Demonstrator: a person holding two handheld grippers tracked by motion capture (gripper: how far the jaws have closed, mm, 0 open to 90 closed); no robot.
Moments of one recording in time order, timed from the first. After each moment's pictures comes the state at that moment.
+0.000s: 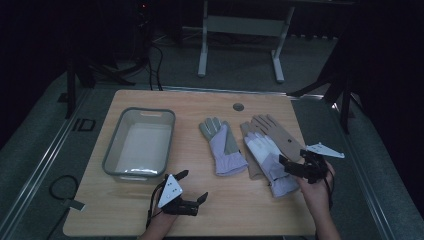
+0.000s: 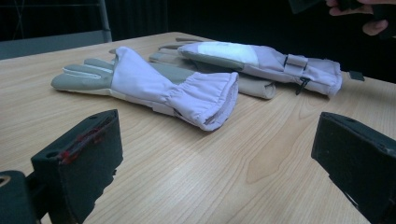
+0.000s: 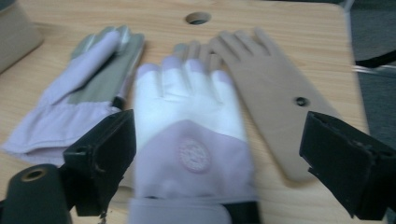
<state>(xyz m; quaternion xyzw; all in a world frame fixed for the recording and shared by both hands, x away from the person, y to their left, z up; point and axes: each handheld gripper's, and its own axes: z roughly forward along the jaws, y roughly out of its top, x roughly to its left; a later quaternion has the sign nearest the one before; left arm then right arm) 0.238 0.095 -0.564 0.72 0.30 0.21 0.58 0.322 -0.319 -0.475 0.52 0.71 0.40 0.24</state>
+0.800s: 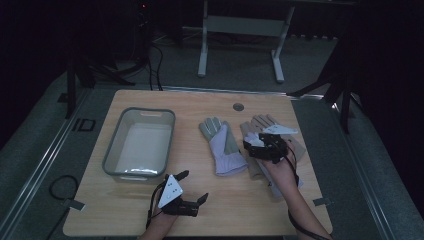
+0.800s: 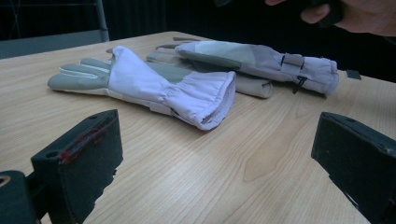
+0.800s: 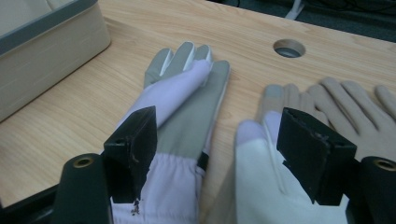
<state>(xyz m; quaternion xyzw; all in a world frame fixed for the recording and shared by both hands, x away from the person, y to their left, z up) 0.237 0.094 -0.564 0.73 0.30 0.21 0.58 0.371 -0.220 -0.464 0.43 0.78 0.41 0.20</state>
